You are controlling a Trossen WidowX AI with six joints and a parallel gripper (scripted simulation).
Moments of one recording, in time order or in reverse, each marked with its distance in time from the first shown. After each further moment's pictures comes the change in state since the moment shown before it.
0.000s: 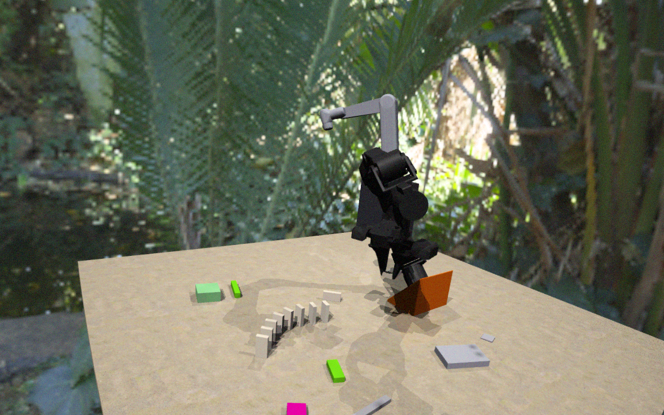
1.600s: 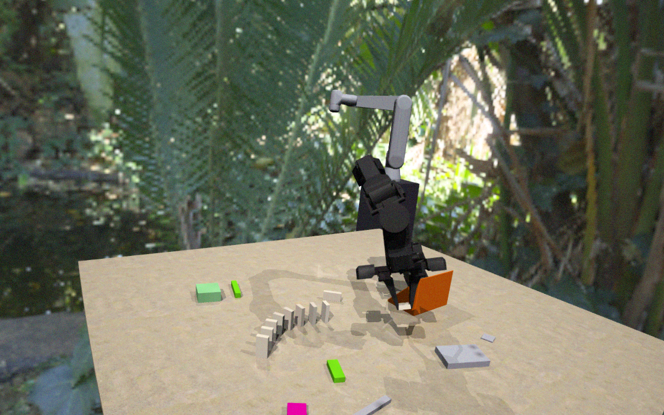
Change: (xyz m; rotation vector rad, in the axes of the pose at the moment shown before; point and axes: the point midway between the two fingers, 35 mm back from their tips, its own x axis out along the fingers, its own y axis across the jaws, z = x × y) arm 0.045 0.052 0.031 -0.495 -0.263 0.321
